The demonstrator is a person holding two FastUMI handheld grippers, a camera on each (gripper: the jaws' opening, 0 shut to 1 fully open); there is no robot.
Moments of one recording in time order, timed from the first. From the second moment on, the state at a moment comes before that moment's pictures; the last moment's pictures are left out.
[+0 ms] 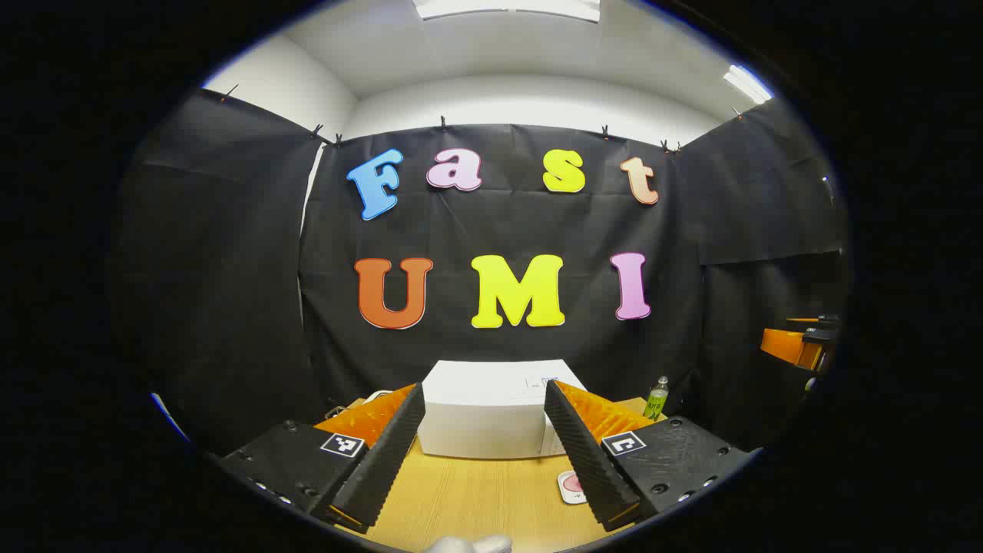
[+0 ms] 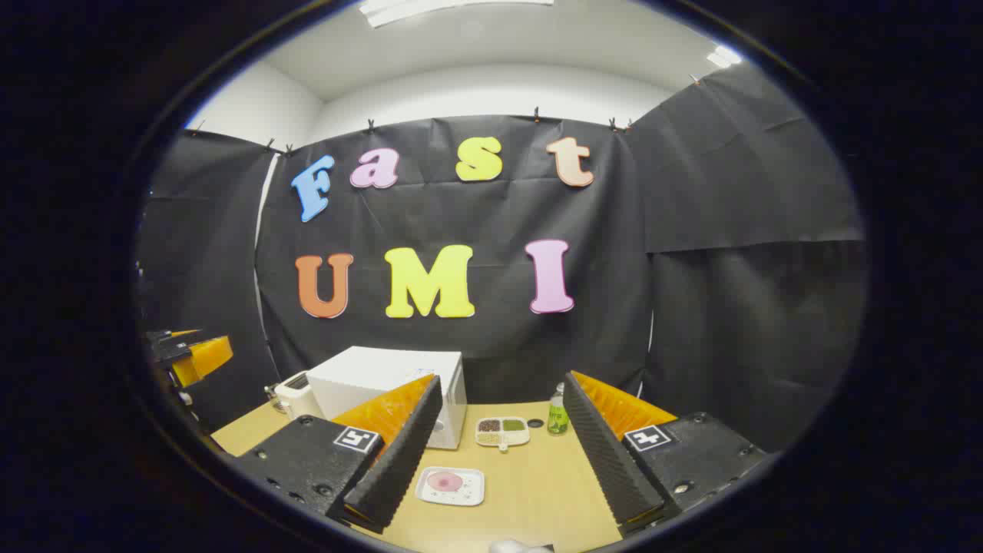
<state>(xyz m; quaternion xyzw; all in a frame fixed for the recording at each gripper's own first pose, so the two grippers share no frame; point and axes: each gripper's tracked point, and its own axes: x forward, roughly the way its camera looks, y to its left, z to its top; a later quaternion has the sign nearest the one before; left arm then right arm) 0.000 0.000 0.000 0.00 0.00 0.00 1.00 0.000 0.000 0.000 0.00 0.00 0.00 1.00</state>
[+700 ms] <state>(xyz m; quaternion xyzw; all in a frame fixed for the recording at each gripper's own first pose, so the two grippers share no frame) 0.010 0.003 -0.008 0.01 0.00 0.01 1.00 0.016 0.011 -0.004 0.00 0.00 0.01 1.00</state>
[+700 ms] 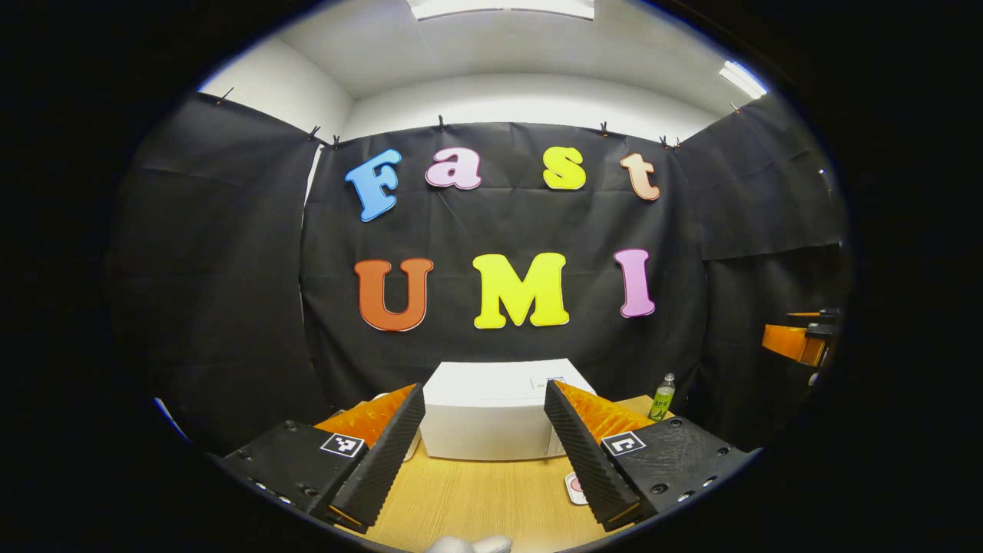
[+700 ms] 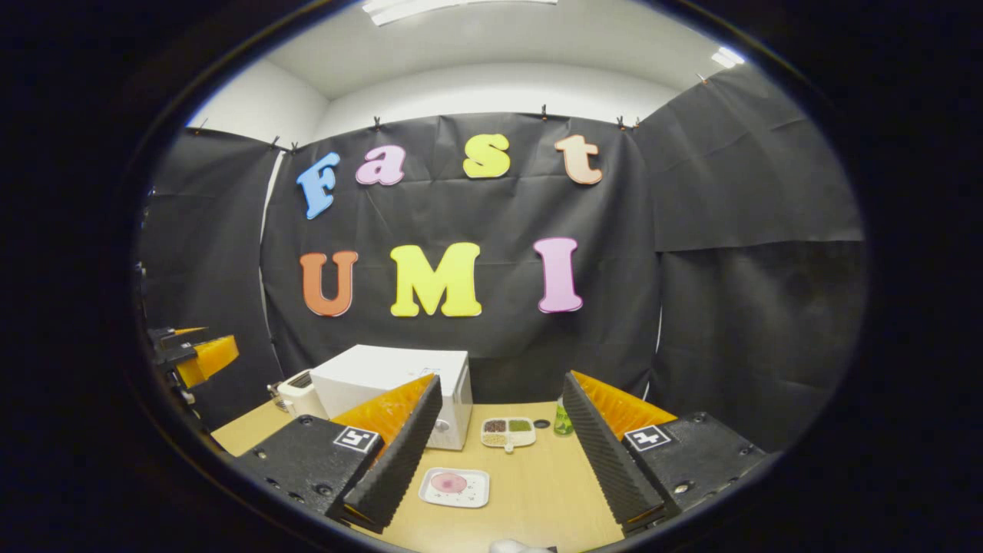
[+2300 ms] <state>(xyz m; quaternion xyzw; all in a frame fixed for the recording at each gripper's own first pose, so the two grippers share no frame) 0.288 -0.129 -0.271 0.01 0.09 -0.05 0.99 0.036 -0.058 -0.019 -0.06 0.10 -0.04 0.99</state>
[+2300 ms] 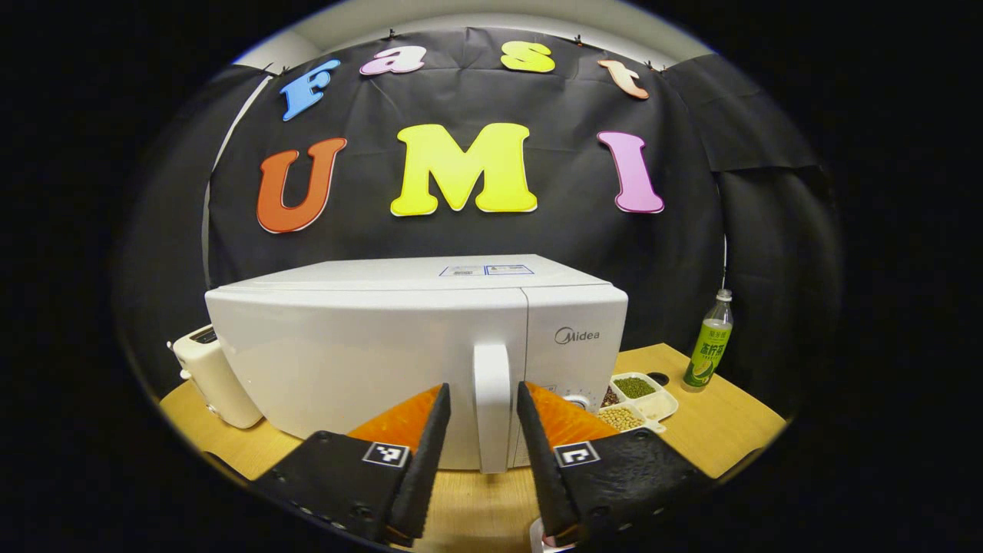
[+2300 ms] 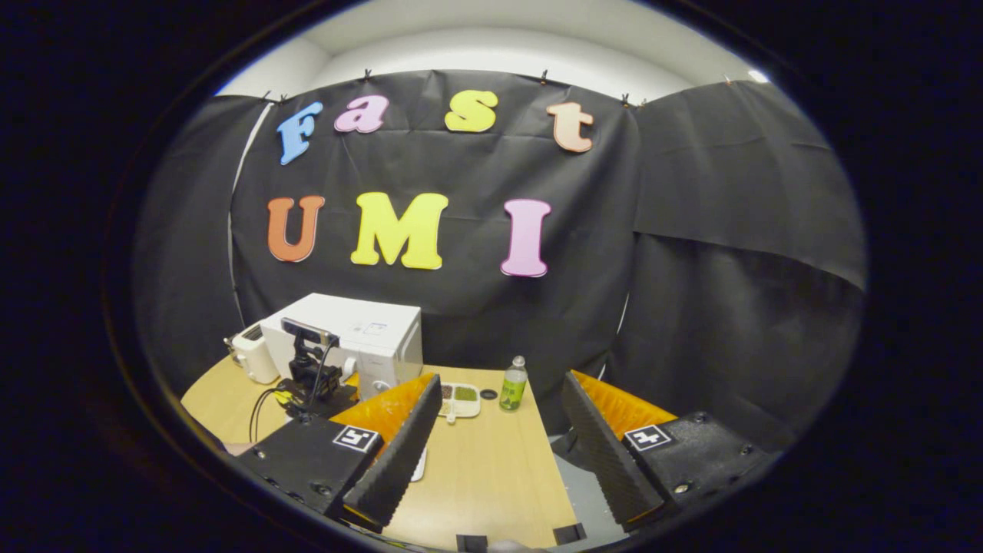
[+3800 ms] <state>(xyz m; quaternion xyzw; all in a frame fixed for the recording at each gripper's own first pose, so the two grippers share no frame) 0.137 -0.036 -0.277 0.03 0.12 -0.09 0.99 0.057 0.054 -0.039 -0.08 0.11 0.10 0.99</state>
